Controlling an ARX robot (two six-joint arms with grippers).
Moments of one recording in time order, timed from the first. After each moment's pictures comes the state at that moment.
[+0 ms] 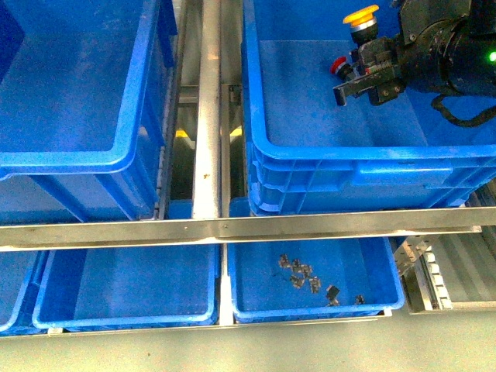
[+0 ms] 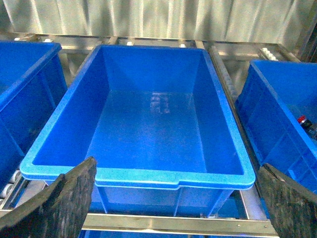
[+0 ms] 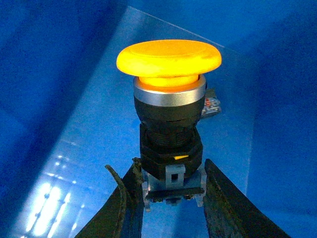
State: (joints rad) left arm 0.00 0.01 0.02 0.00 0.00 -0.01; right arm 0.27 1.99 0.98 0.59 0.14 -0.27
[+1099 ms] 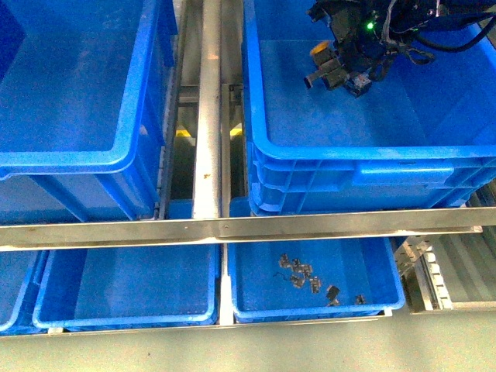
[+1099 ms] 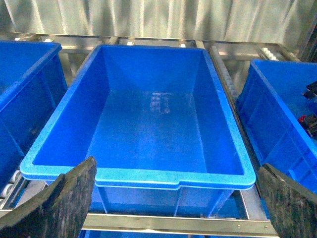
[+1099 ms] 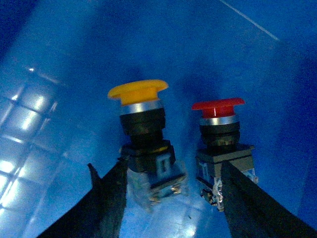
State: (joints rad) left arm 0.00 0.01 0.02 0.00 0.00 -0.01; right arm 0.23 2.63 2.04 -0.05 0.14 -0.40
